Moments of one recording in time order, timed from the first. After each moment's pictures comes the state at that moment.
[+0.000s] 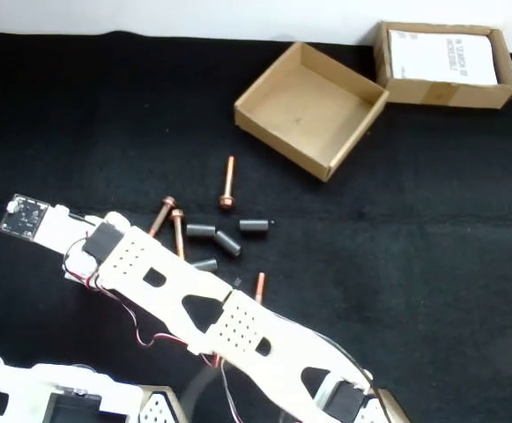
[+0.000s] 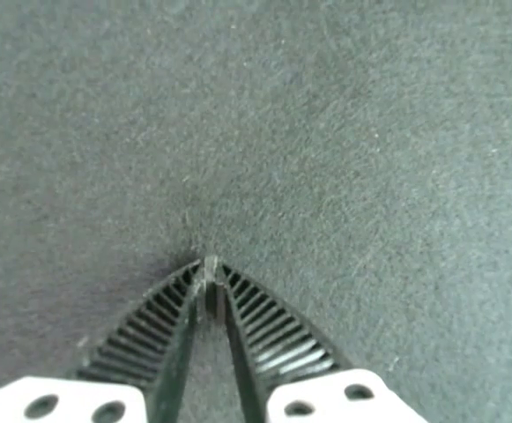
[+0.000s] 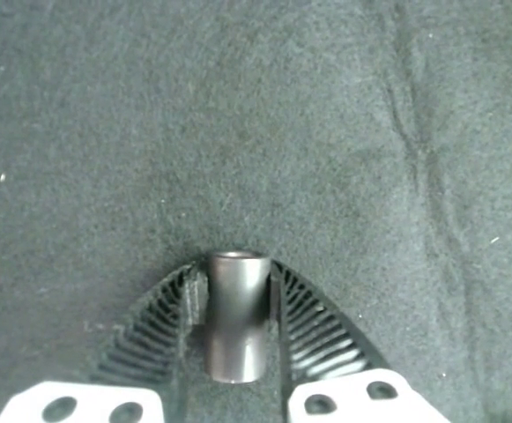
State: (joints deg) left arm -88.1 -32.8 85.3 6.6 7.7; right arm -64.6 72.4 -76.9 73.0 15.2
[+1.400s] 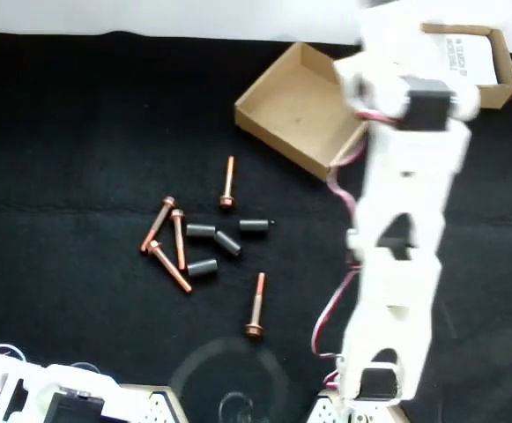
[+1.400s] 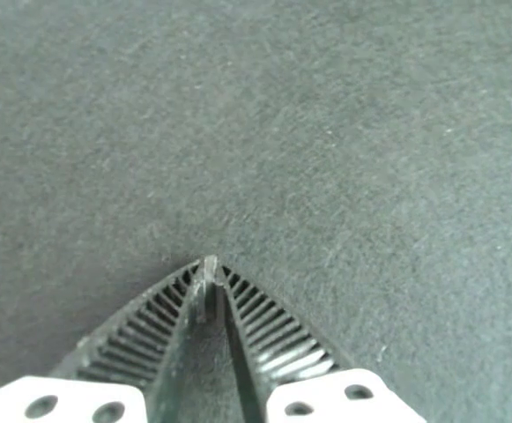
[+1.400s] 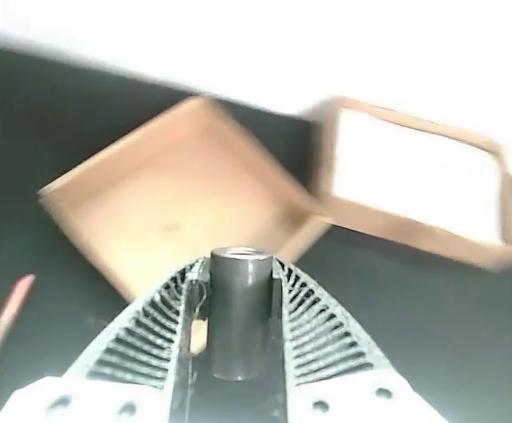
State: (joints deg) left arm -83.2 -33.4 95.5 -12.0 2.3; right arm -1.3 35.6 -94.0 100.4 13.1
